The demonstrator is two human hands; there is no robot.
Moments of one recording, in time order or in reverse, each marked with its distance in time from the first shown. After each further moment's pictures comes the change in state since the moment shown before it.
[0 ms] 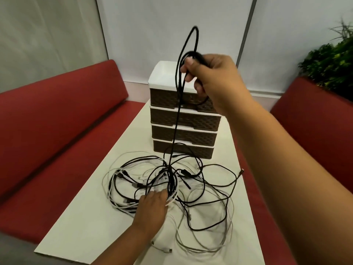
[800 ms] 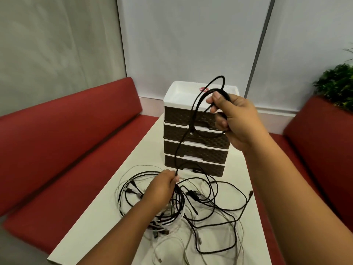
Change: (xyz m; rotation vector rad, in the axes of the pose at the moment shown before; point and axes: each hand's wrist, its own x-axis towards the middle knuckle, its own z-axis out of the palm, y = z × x) left_hand 0.080 -0.007 -0.094 -0.473 -0.066 -0.239; right_hand -0.010 0.032 -0.019 0.285 -0.023 0.081
